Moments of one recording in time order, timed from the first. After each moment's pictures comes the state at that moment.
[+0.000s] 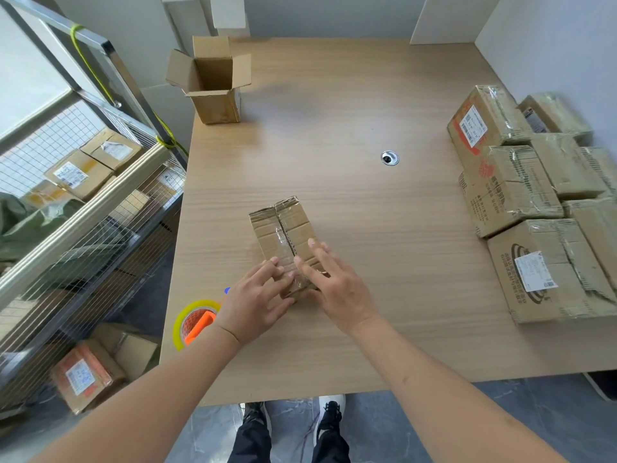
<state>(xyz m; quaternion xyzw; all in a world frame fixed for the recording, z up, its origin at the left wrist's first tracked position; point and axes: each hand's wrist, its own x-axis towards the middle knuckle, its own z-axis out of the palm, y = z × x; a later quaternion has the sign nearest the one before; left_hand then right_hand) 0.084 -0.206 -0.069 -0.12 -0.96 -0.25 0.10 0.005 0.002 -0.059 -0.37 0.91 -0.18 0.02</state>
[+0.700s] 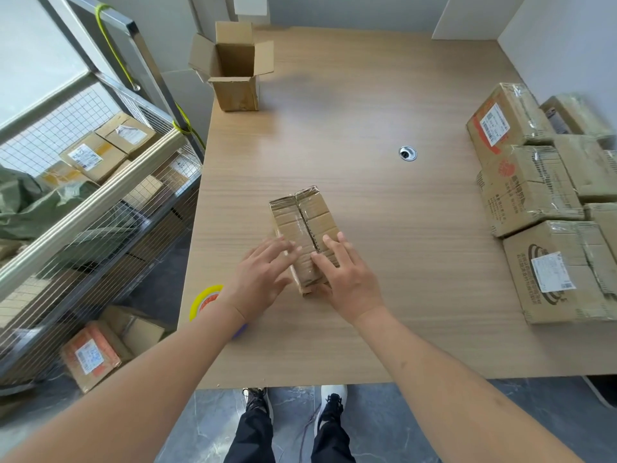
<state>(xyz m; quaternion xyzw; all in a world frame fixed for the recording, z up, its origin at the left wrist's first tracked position) 0.080 -0.236 -0.054 -0.11 -0.97 -0.22 0.07 0.016 -0.020 -0.067 -0.33 0.93 -0.15 -0.03</state>
